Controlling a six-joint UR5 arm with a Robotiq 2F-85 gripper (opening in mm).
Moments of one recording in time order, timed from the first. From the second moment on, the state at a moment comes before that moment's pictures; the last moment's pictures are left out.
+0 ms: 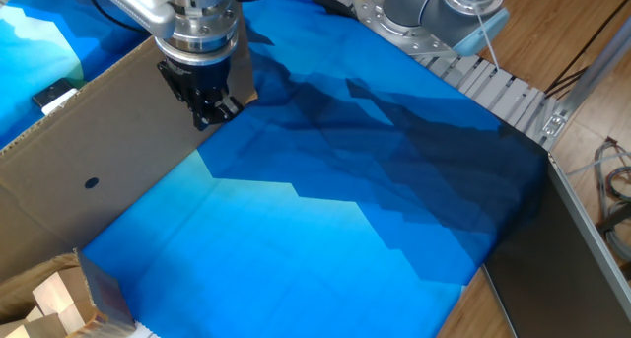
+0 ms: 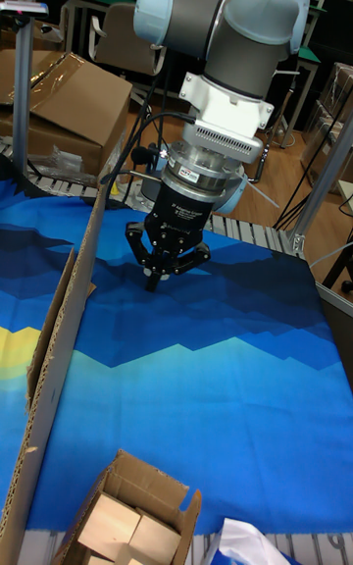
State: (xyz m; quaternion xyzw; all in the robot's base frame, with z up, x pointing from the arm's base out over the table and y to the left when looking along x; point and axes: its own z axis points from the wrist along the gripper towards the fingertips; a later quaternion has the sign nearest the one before) arm 0.571 -0.022 0.192 0.01 1.00 -0.05 0.05
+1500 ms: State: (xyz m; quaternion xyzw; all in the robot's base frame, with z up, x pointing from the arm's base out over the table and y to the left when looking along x) arm 0.571 -0.006 0.192 0.02 1.00 -0.02 0.06
